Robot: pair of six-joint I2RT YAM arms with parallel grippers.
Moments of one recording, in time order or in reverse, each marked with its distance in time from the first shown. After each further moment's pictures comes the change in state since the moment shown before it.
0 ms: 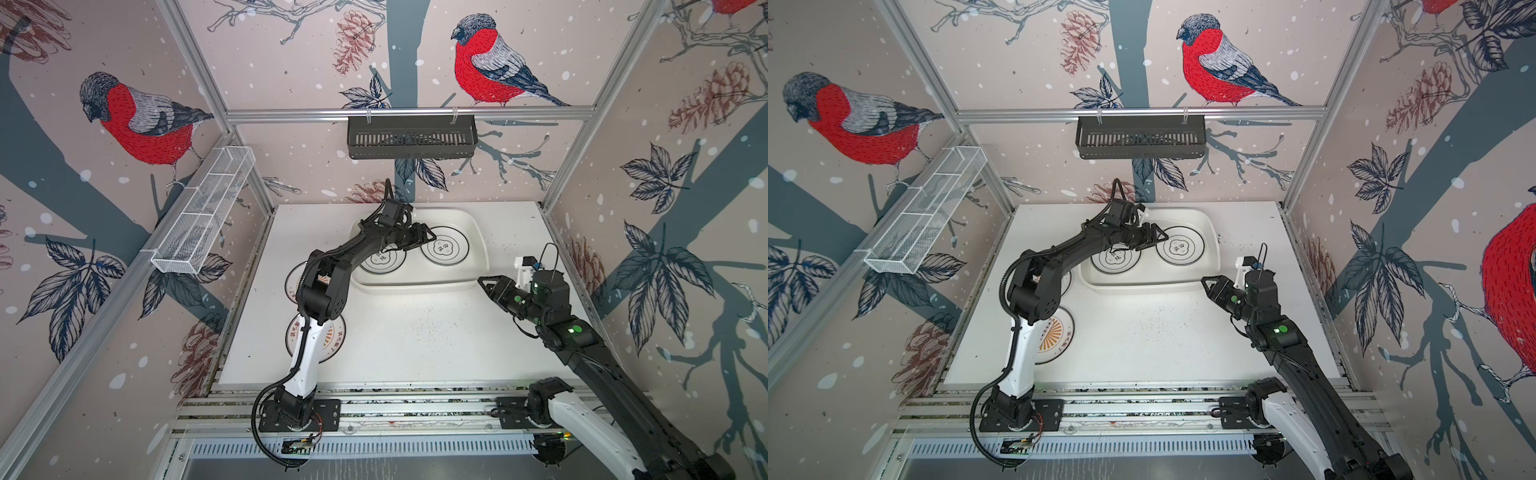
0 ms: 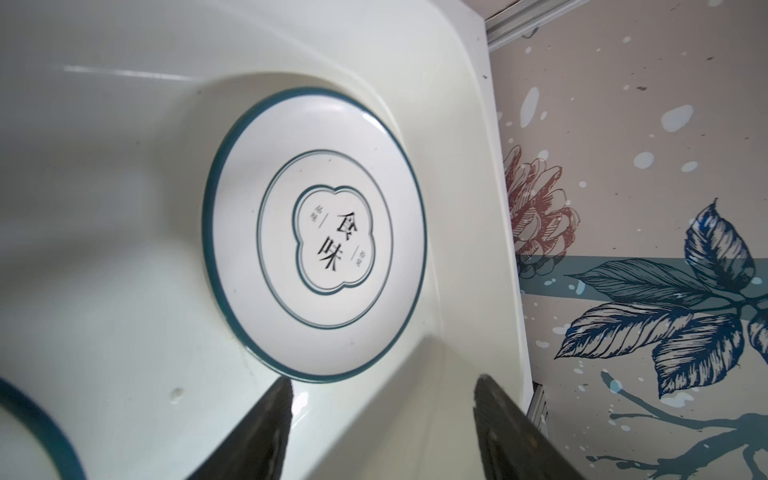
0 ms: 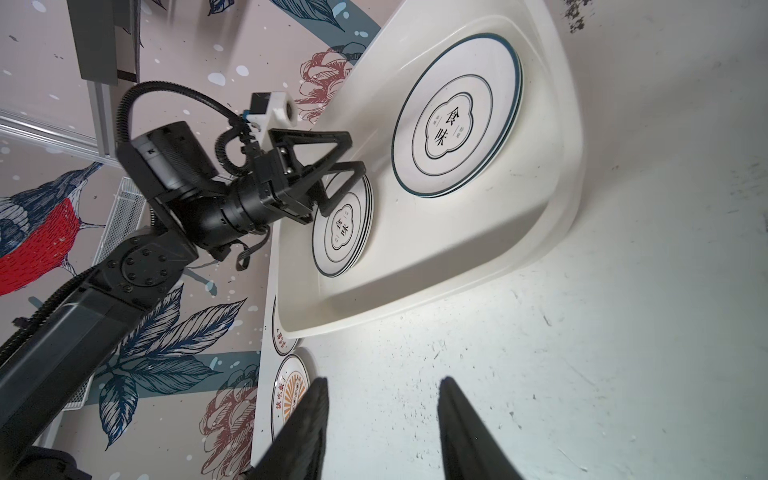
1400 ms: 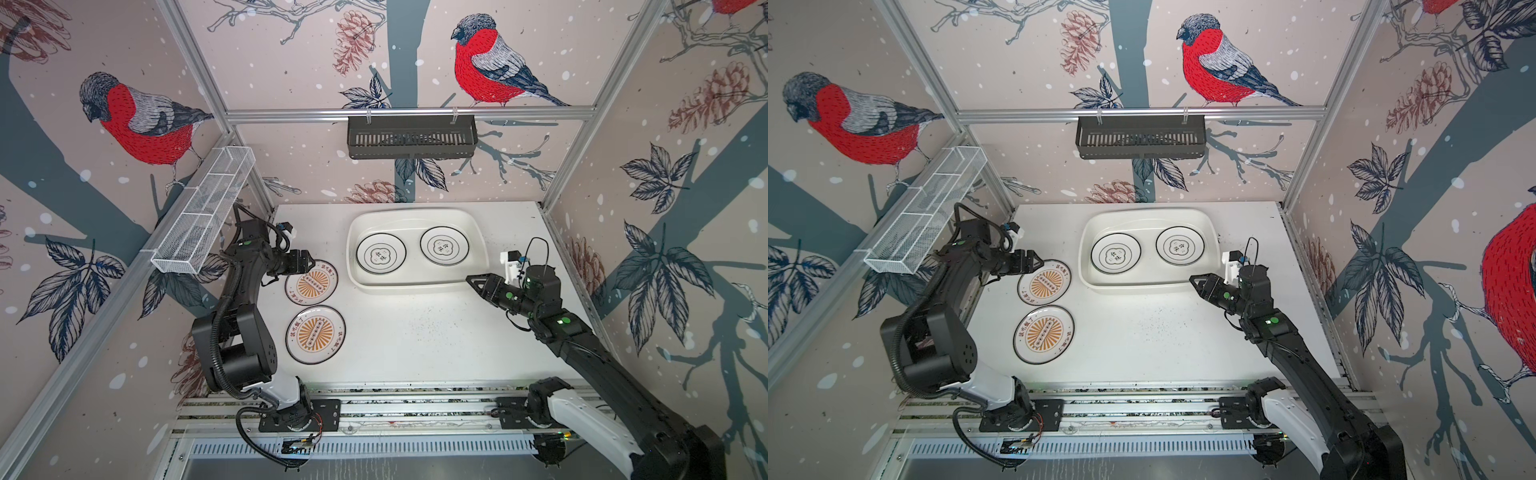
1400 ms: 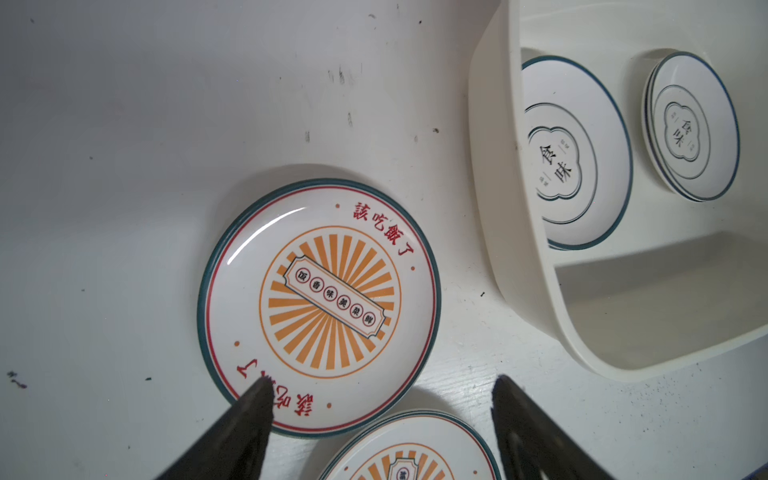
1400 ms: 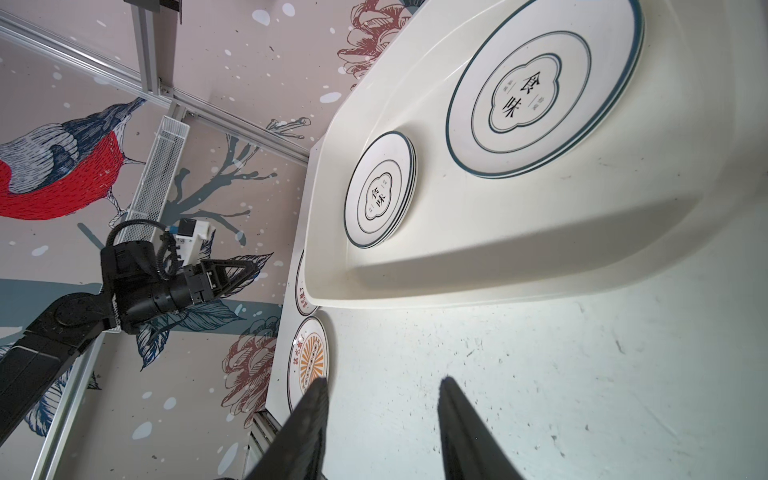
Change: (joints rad) left arm 0.787 -0.666 -0.628 -0.487 -0.138 0.850; right arm 0.023 0.110 -0.020 0.164 -0.156 -0.061
